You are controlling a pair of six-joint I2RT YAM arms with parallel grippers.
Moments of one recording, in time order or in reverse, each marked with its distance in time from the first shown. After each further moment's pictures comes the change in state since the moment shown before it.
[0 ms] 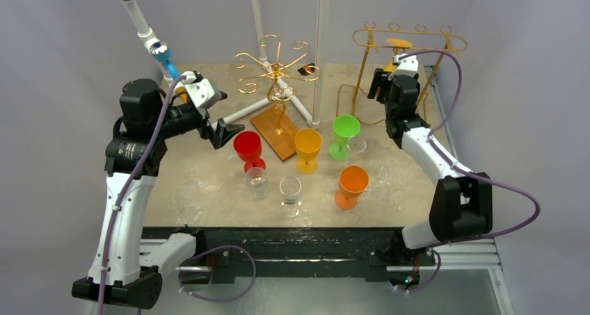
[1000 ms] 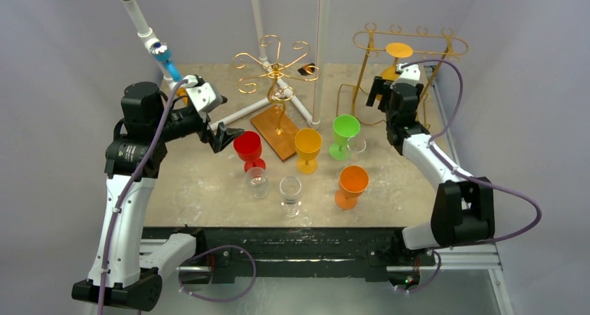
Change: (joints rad) left arm 0.000 -0.014 -0.015 -0.039 -0.003 0.029; right arm -0.005 -0.018 -0.070 -0.005 0.035 0.035
